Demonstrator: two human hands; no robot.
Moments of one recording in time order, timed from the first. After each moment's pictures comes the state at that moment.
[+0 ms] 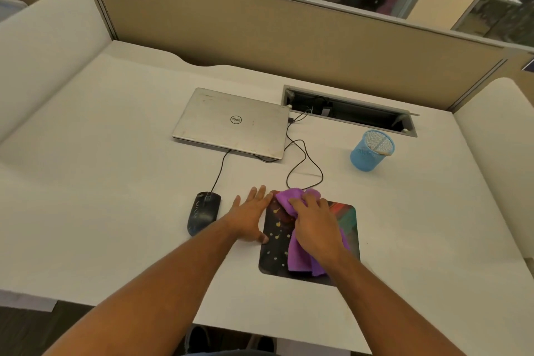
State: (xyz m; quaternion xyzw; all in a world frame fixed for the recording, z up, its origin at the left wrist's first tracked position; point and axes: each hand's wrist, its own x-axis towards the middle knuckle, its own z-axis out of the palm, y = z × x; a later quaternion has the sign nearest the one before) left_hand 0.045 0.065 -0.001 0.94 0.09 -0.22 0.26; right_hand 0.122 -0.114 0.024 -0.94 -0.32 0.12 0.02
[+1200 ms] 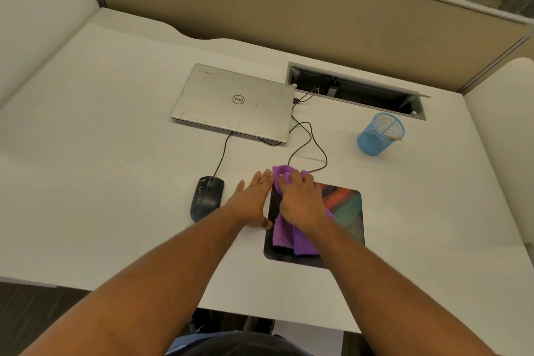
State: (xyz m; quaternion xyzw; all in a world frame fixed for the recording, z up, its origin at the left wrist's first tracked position) left_hand 0.047 0.069 -0.013 0.94 0.09 -0.21 0.26; right_hand 0.120 -0.057 0.029 -0.93 -0.33 0.16 -0.05
